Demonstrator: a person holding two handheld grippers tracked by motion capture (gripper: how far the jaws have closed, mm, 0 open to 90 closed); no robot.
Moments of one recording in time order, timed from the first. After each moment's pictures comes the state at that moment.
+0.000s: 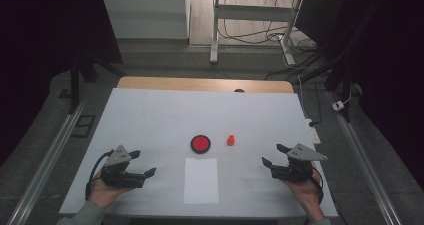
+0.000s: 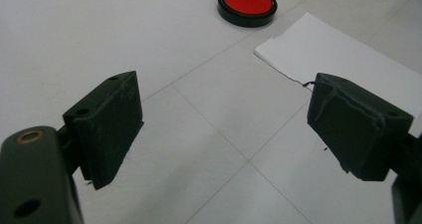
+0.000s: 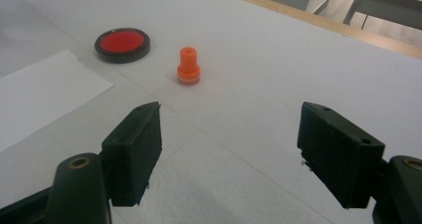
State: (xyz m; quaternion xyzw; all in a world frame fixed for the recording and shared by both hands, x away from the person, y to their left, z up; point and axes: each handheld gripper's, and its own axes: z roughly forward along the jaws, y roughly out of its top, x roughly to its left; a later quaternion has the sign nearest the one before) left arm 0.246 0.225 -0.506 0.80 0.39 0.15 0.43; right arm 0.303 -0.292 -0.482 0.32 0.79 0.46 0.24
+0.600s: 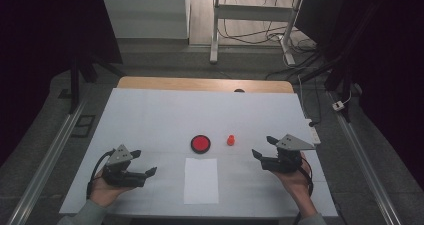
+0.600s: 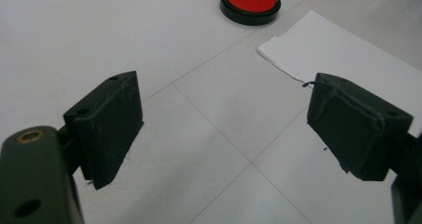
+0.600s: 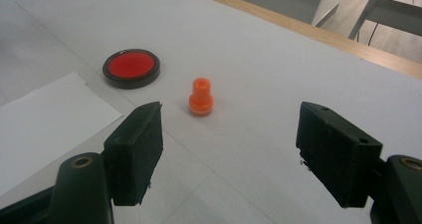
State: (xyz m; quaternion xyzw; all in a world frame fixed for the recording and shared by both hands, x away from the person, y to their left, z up) left arm 0.248 0.223 -0.507 0.80 0.40 0.15 0.42; right arm 0.321 -0.261 -0.469 0.31 0.80 0.46 0.23
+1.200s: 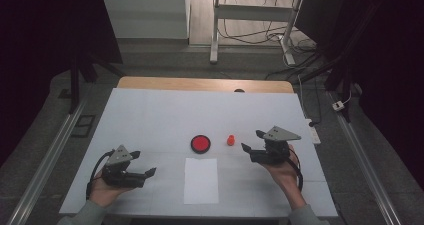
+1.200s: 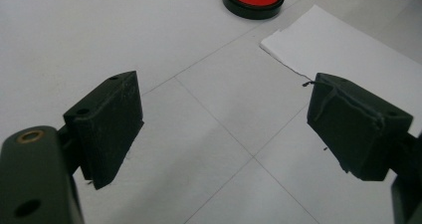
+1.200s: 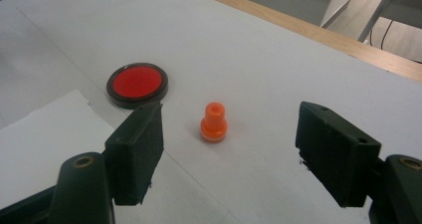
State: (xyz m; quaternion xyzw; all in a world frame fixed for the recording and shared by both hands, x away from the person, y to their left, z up) left arm 0.248 0.224 -0.509 0.80 0.40 0.15 0.42; right arm 0.341 -0.230 -0.466 0.30 0.81 0.46 0.22
